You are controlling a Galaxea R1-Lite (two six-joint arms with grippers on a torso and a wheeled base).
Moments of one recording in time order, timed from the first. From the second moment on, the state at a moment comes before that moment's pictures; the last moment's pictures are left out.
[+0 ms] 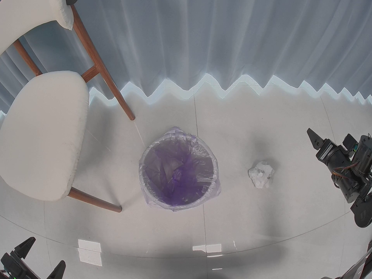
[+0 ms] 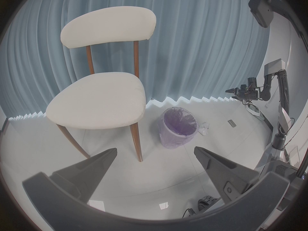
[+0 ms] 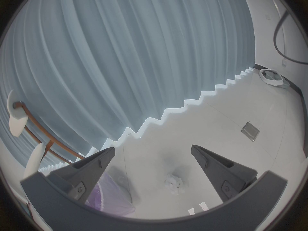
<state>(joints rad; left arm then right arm) -0.17 0.11 -0.02 0.05 -0.08 0.03 0.02 1.64 -0.31 -1.30 -0.21 0.42</state>
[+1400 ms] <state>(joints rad) -0.17 0.11 -0.02 0.04 -0.08 0.02 -0.05 2.40 -1.10 -0.74 -0.09 0.14</state>
